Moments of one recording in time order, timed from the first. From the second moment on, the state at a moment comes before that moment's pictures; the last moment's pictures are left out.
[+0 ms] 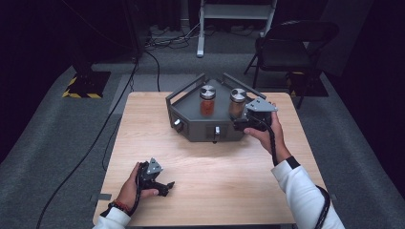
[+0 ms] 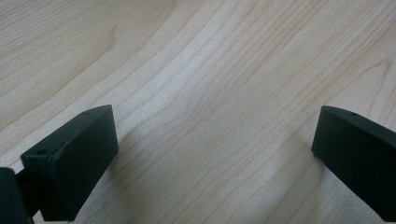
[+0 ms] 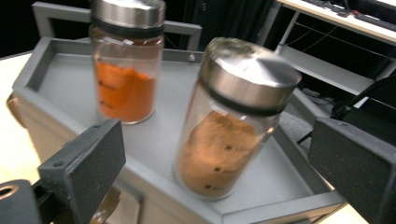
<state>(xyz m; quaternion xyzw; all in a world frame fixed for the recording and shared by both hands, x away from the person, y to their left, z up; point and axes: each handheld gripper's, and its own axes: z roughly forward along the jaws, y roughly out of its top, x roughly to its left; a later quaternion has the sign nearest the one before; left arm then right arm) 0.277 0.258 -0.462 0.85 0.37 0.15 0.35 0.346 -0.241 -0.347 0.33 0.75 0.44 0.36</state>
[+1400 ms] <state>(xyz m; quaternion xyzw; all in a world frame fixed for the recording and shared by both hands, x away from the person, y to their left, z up) 0.276 0.258 -0.462 0.85 0.37 0.15 0.35 0.311 -0.265 -0.413 0.30 0.82 0.39 0.30</state>
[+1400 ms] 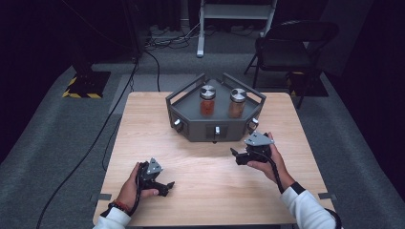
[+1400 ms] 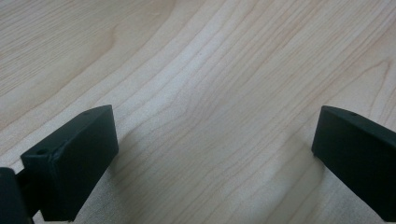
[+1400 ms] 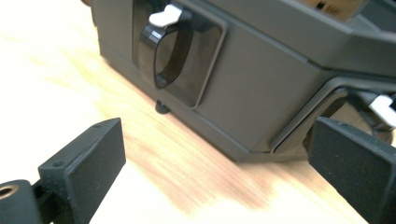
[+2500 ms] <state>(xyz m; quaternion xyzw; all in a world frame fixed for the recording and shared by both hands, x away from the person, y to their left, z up) 0.276 0.258 -0.462 0.85 0.37 0.15 0.35 0.288 -0.302 -0.433 0.29 0.87 0.32 0.25</state>
